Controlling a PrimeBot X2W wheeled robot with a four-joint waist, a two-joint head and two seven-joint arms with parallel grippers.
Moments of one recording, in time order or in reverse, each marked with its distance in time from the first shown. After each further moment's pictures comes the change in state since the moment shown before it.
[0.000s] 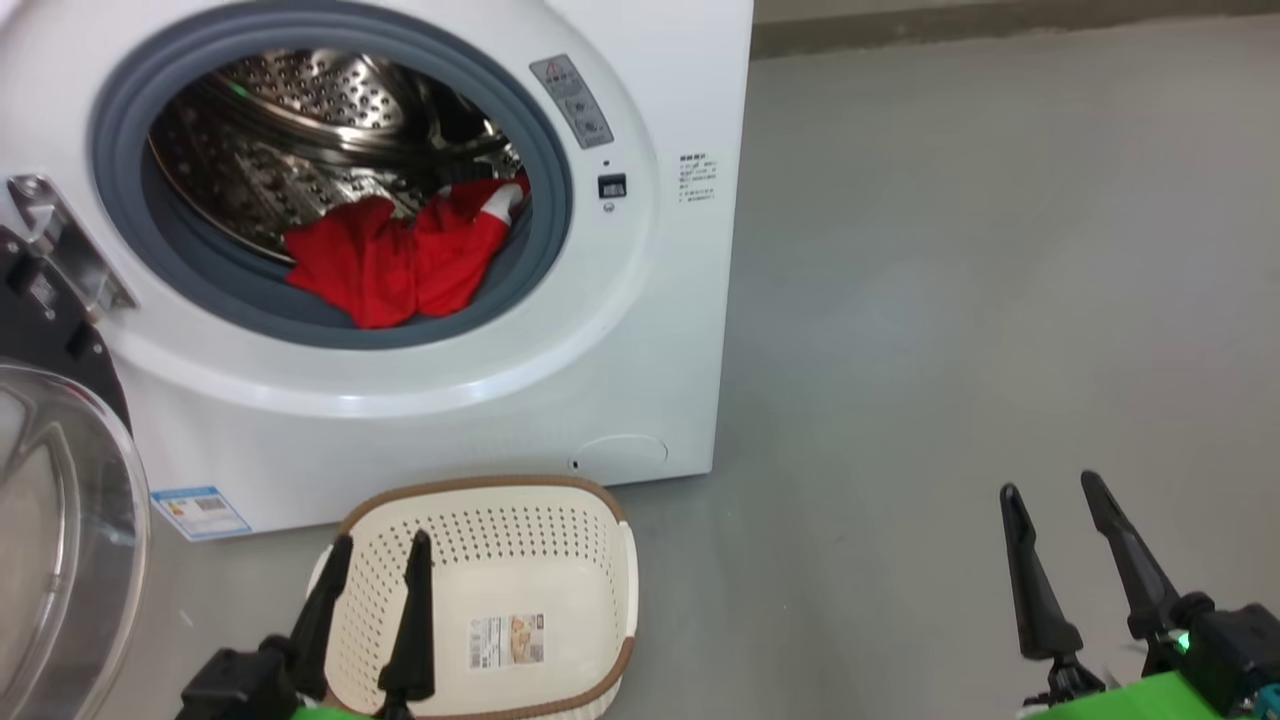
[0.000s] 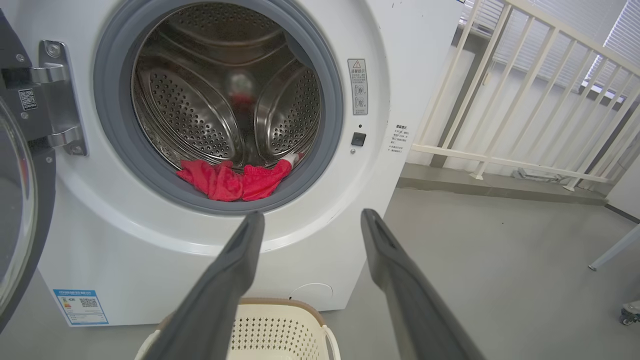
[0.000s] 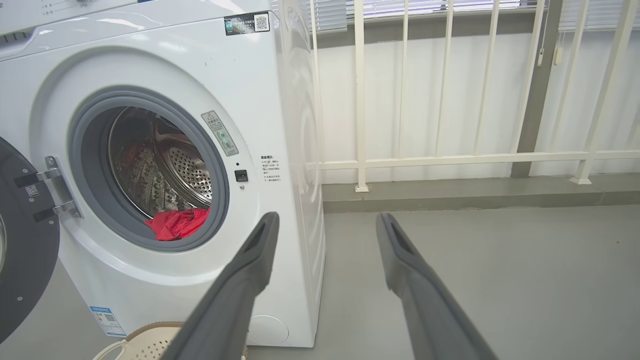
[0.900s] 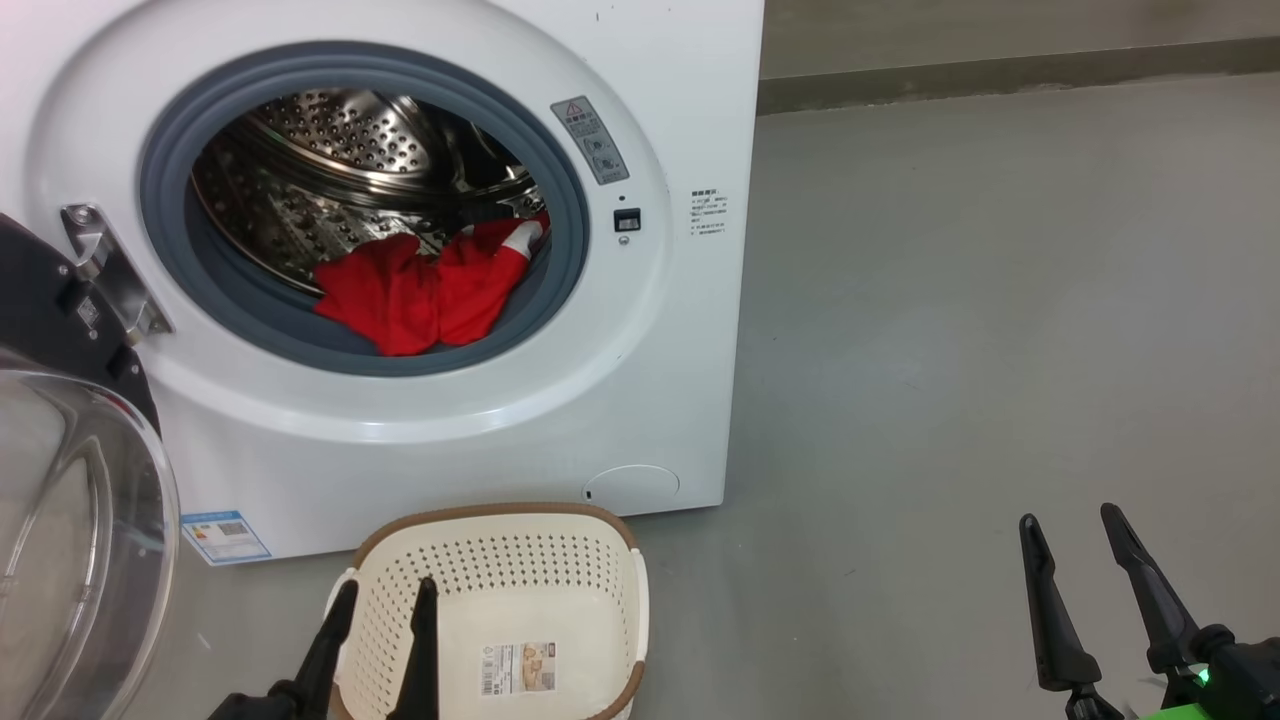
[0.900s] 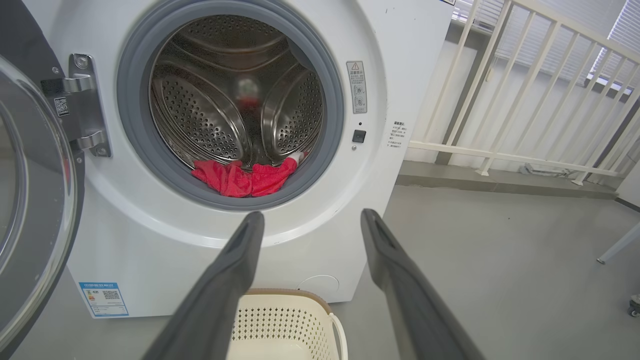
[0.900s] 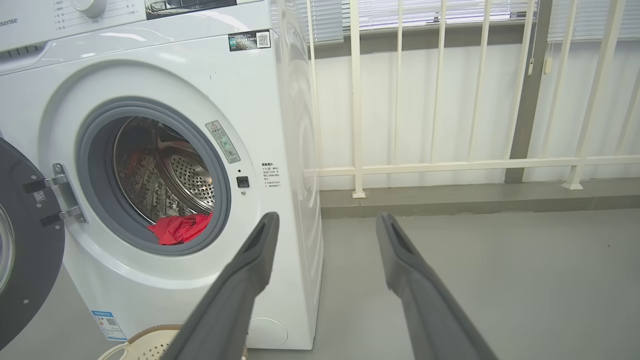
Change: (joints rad) left arm 0.091 0.022 -0.022 -0.042 0.012 0.024 0.000; right arm 0.074 0.003 -0.025 -0.031 0.000 0.000 0.000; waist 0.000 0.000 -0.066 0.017
